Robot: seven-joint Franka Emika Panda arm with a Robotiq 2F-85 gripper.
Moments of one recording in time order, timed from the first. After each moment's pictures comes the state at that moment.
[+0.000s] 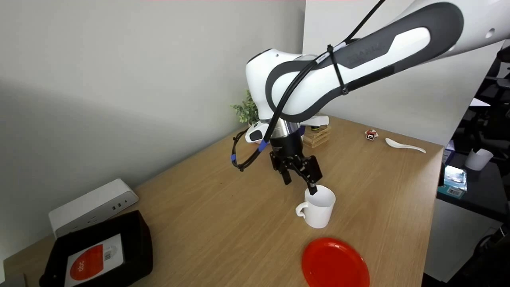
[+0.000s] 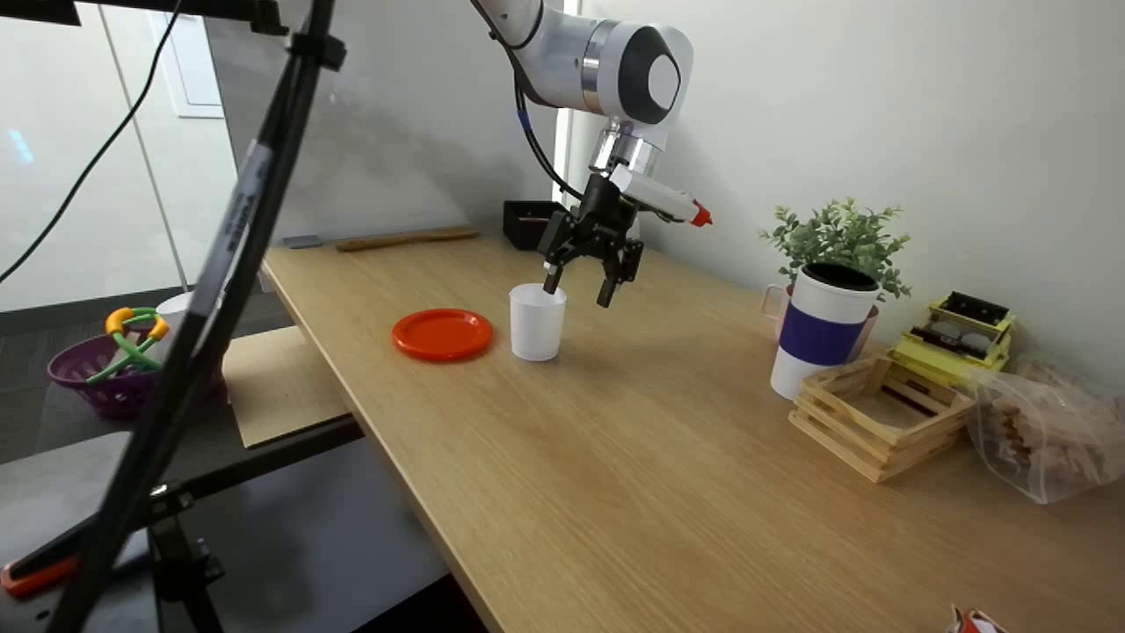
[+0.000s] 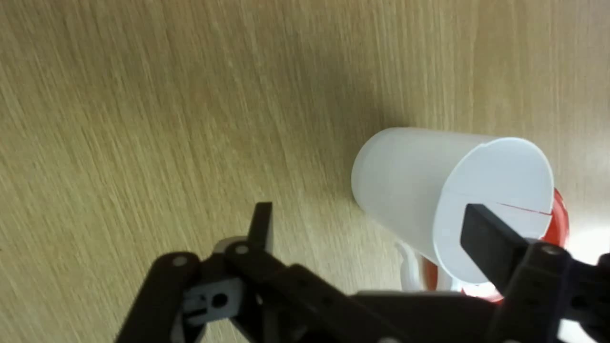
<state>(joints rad) 0.09 0.98 0.16 -1.10 -0.09 1.73 -1.14</state>
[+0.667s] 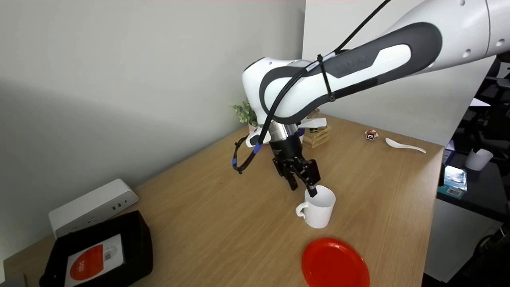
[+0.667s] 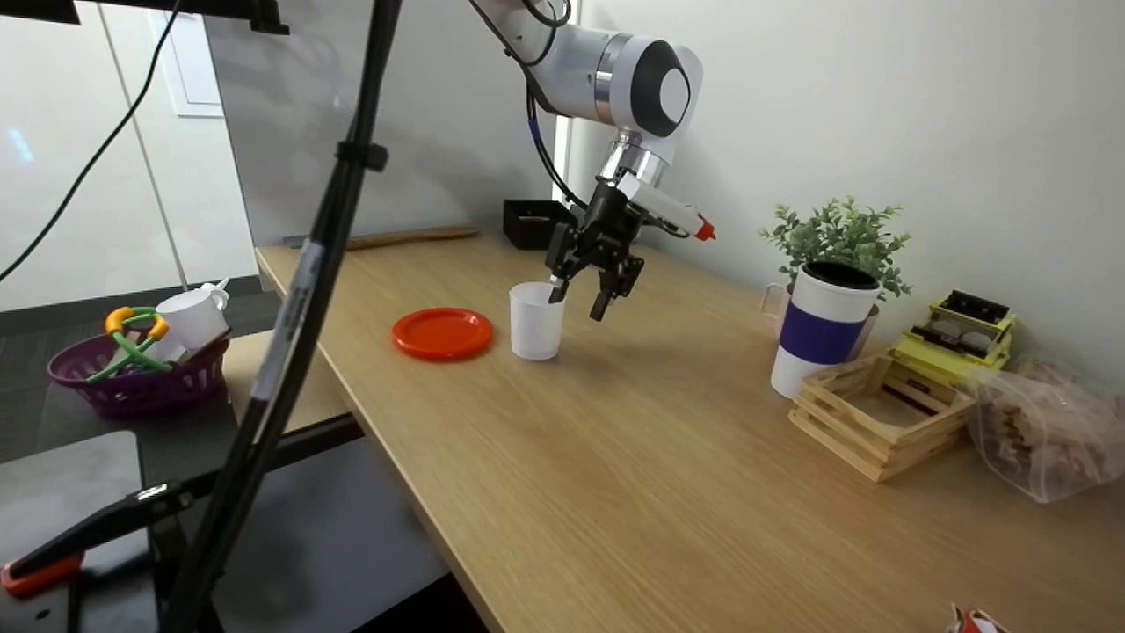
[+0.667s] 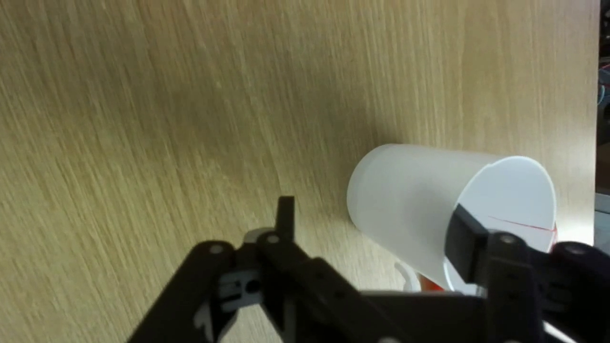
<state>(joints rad) 0.09 1.08 0.16 -0.95 -0.09 1.60 -1.14</state>
